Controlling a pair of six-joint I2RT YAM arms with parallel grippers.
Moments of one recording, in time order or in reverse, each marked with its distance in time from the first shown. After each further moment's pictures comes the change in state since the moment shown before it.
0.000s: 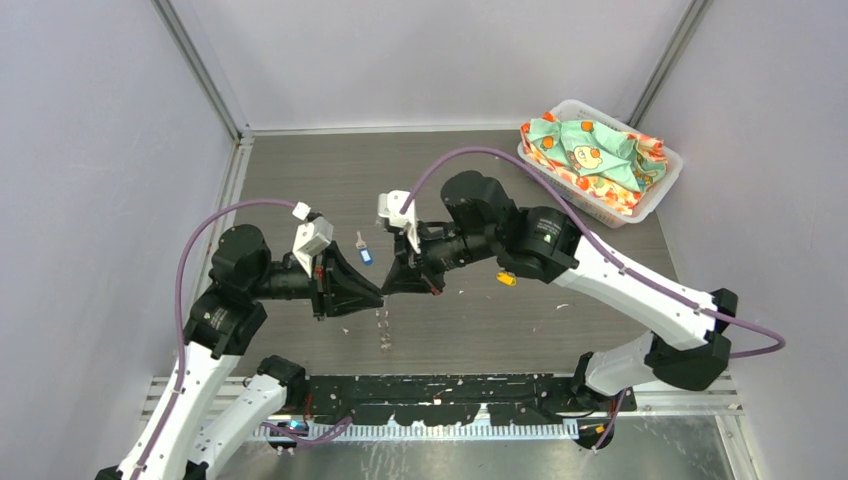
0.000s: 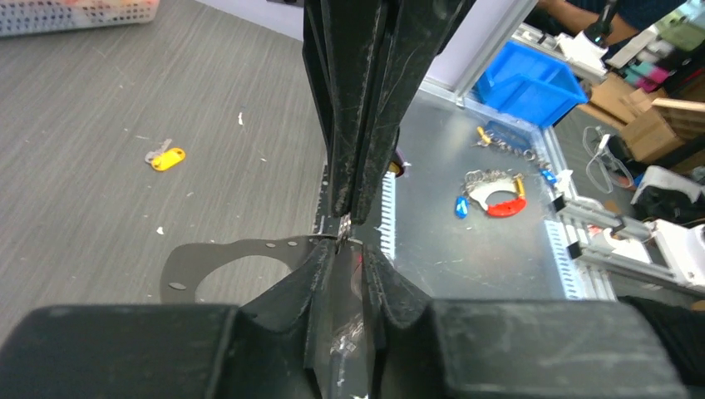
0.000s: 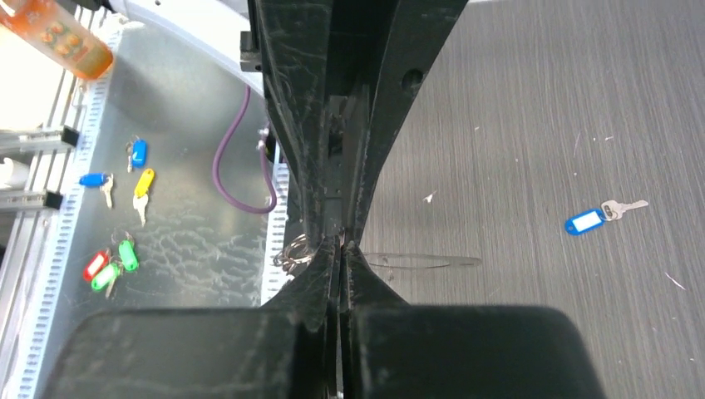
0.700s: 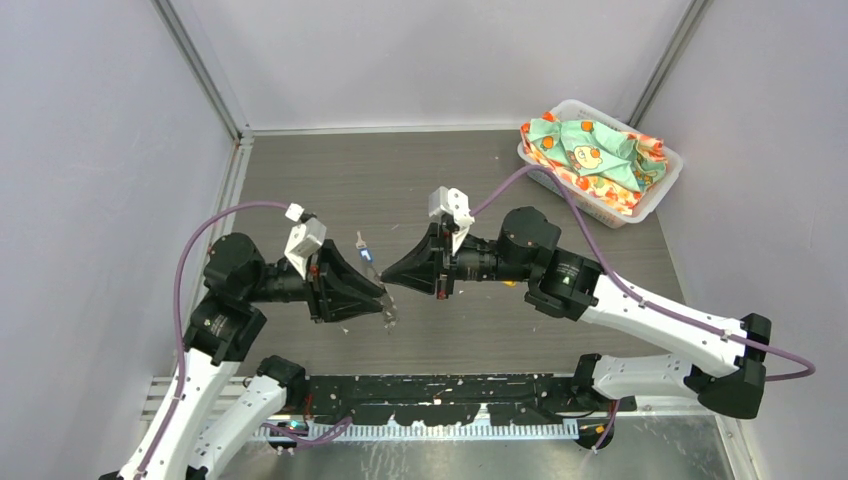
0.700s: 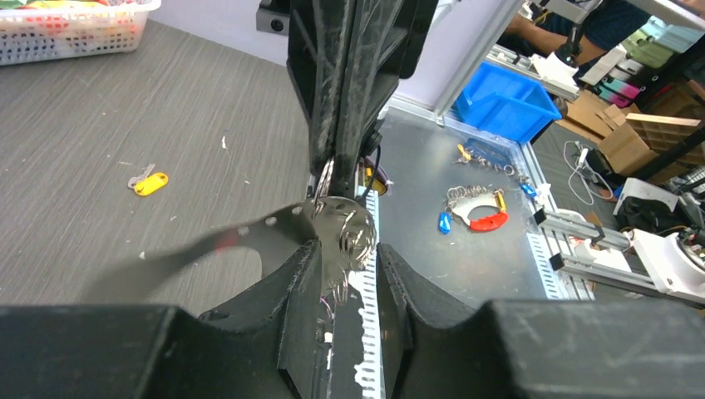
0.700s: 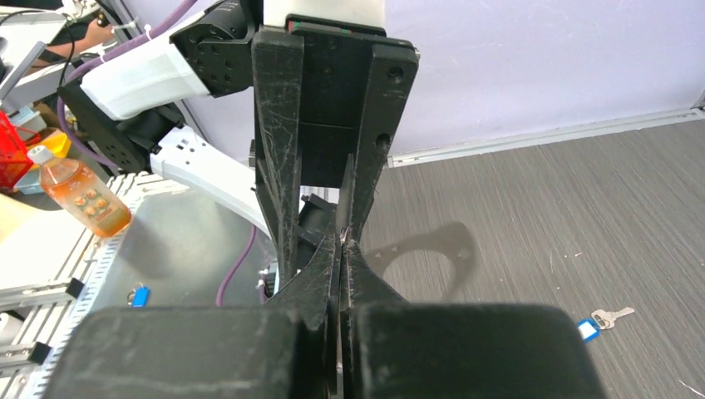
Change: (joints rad) left arm 0.000 -0.044 -0.043 0.121 0.026 -0.122; right arm 0.000 -0.305 -0.559 0.790 0.087 0.280
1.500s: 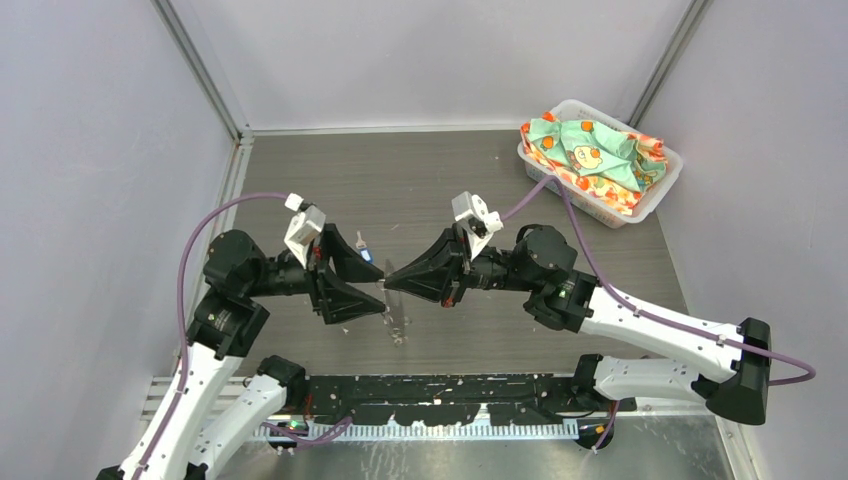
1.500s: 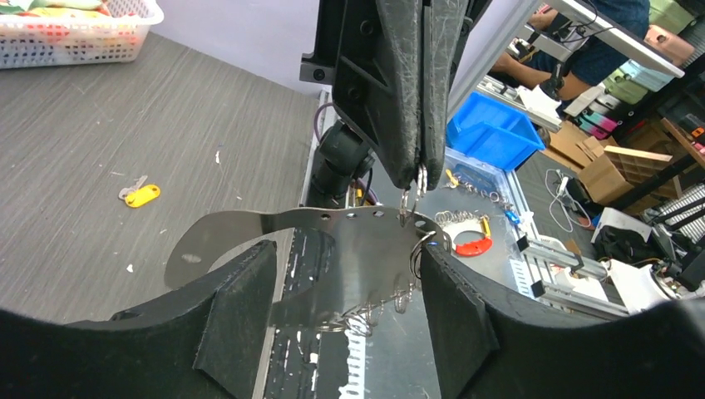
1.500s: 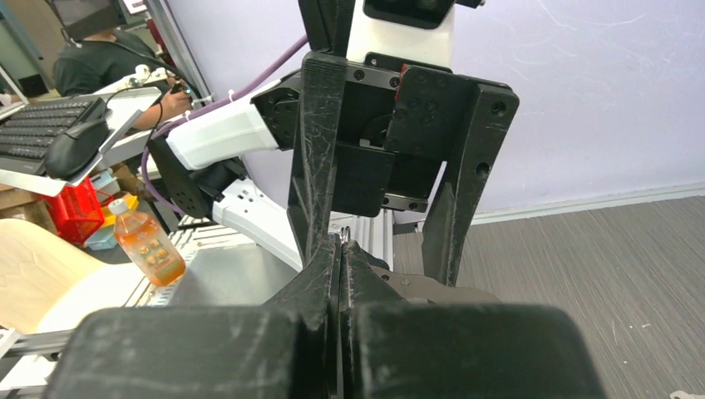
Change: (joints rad) left arm 0.000 0.025 -0.003 0.134 -0.027 -0.148; right arm 0.000 -0.060 -0.193 0.375 -0.024 0.170
